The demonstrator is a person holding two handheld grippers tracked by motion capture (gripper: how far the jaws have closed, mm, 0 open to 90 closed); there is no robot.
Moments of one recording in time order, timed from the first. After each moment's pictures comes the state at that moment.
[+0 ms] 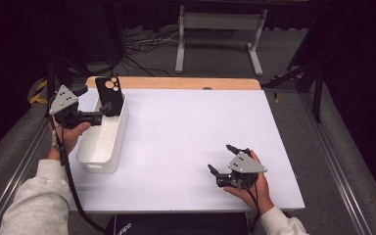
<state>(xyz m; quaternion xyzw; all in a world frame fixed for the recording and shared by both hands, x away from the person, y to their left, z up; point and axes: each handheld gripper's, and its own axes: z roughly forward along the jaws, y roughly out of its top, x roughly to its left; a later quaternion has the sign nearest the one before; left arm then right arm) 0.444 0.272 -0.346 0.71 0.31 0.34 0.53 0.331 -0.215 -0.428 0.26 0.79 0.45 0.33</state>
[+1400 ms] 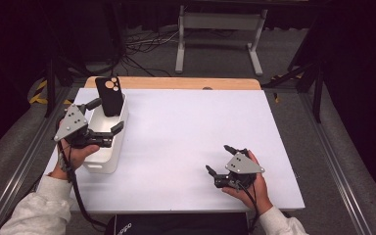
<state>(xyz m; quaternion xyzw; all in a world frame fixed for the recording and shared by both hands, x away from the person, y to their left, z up) 0.389 0.231 -0.342 0.72 0.22 0.33 0.57 0.330 -0.210 -0.427 0.25 0.79 0.44 0.33</state>
